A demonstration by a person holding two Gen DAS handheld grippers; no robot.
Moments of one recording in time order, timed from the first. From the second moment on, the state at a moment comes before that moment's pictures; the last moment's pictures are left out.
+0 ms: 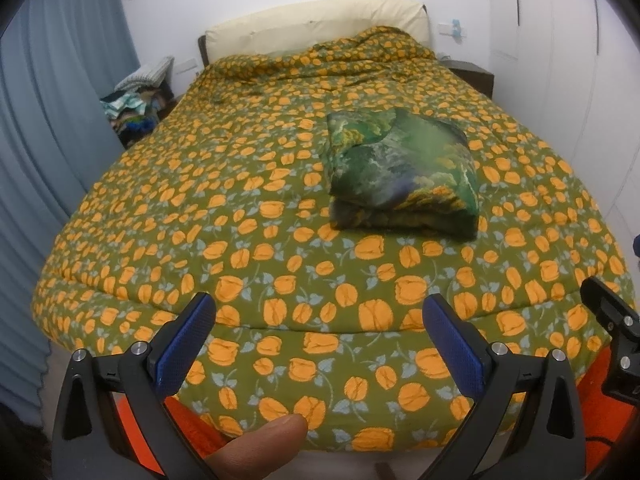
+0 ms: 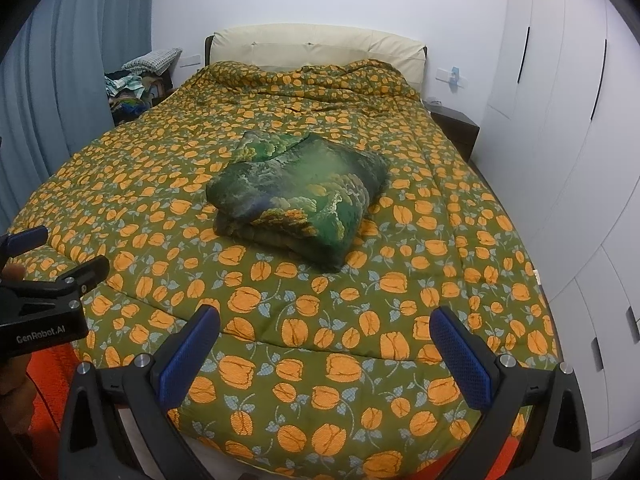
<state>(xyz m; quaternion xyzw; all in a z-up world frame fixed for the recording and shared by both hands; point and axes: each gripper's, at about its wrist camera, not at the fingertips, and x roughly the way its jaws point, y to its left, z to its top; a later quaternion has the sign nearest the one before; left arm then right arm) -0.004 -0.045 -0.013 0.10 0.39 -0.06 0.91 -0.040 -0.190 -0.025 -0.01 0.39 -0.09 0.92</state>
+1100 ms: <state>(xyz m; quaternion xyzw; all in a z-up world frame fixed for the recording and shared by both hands) 0.001 -0.051 -0.001 0.12 0.37 -0.06 0.92 -0.031 -0.185 -0.020 -0.03 0.39 -0.09 0.92</state>
